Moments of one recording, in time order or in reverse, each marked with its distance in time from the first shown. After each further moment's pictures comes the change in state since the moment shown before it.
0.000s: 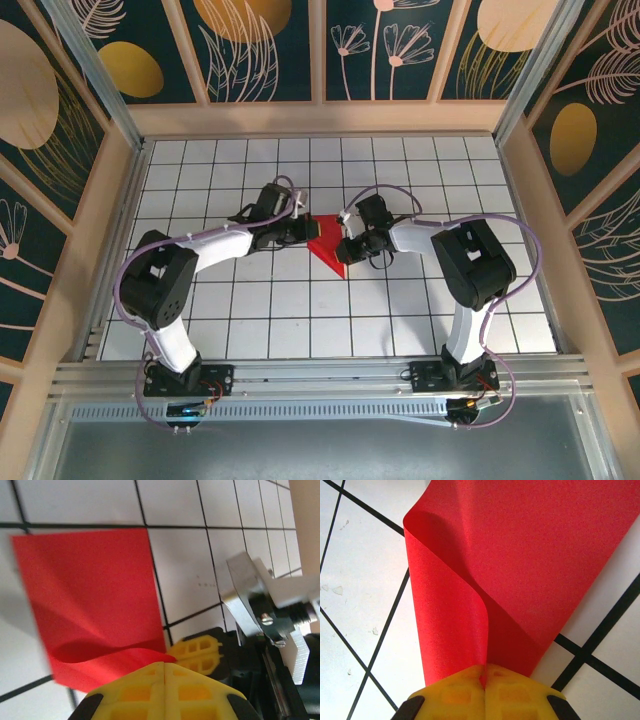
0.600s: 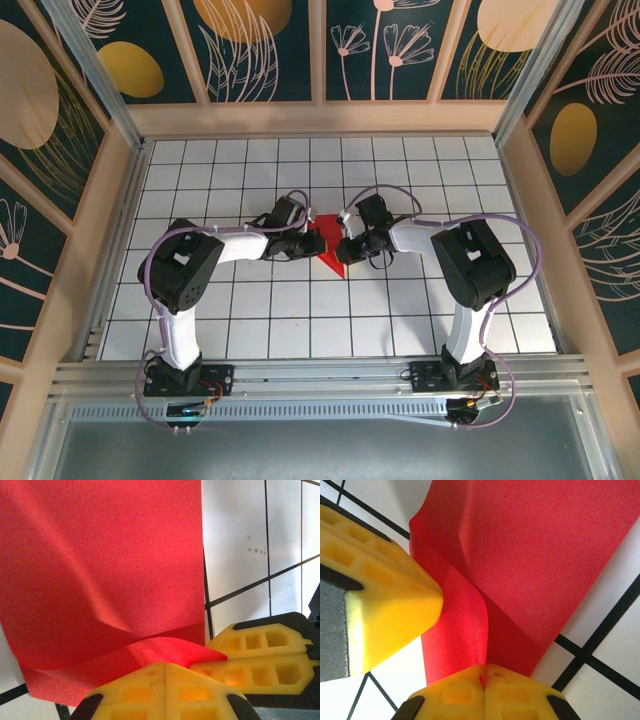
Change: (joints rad) left arm -0.035 0.153 0.010 0.021 0.016 -0.027; right arm 0.000 0.002 0.000 0.000 0.000 0.000
